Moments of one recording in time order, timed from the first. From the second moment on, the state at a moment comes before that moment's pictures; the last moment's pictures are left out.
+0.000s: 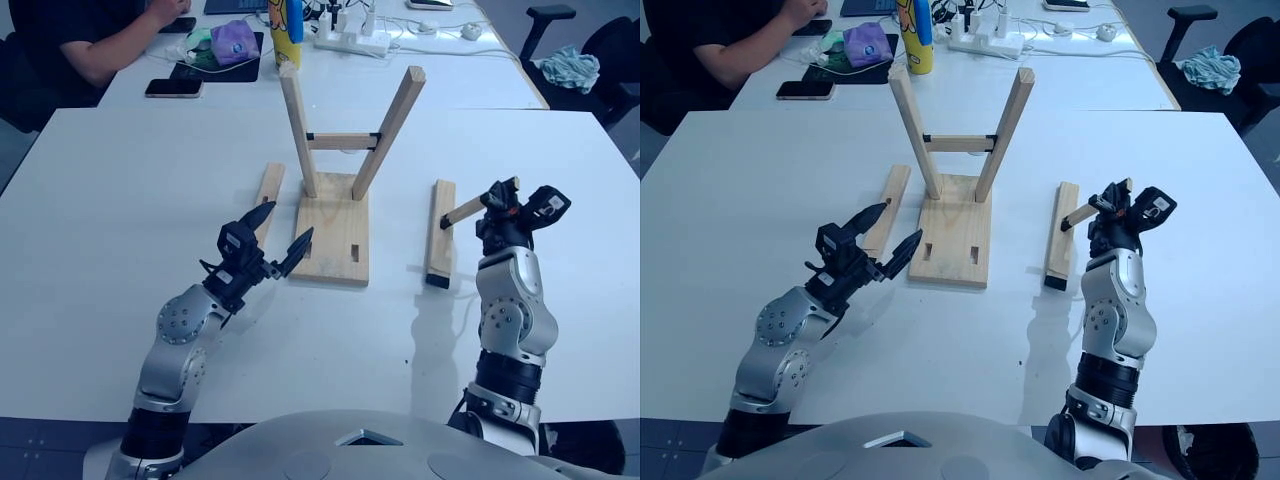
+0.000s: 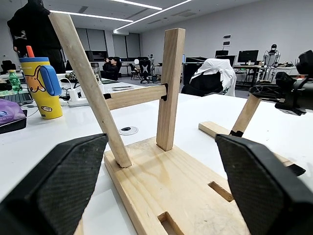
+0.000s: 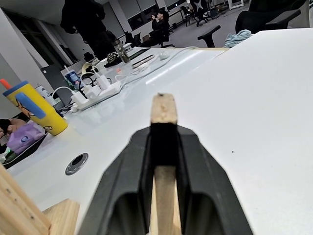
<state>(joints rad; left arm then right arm) 0.16 0.26 -0.14 -0.38 -0.27 0.07 -0.48 -0.13 -0.06 -0.37 -0.22 0.50 0.41 -0.16</state>
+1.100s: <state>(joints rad) 0.20 0.24 -0.15 -0.38 -0.25 0.05 -0.44 -0.14 -0.08 -0.35 -0.30 0.47 0.53 -0.15</state>
